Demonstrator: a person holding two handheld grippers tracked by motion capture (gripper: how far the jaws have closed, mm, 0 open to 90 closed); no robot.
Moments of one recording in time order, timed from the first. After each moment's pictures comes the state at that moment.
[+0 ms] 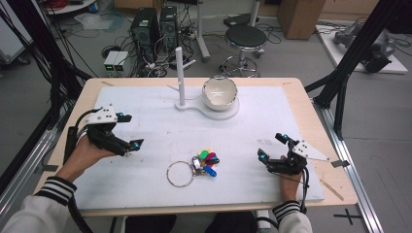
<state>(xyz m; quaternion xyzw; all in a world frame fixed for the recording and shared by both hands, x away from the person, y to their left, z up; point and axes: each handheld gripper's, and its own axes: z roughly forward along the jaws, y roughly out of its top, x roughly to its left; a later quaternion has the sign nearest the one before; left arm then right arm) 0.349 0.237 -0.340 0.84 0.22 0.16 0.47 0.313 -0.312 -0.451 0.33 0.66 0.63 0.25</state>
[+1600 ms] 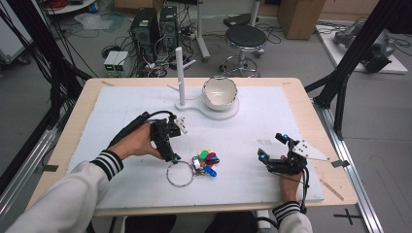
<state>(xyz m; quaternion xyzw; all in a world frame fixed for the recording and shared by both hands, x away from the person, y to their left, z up) 0.381 0.094 -0.364 0.97 0.12 0.04 0.19 0.314 -0.312 -0.451 0.33 0.66 0.63 0.26</state>
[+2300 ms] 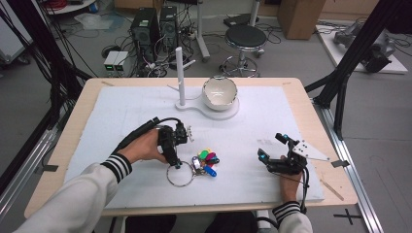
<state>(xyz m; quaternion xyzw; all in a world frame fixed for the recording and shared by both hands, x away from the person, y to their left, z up) 0.378 0.075 -0.386 0.99 0.11 0.02 0.11 0.314 -0.312 -0.451 0.33 0.66 0.63 0.25</state>
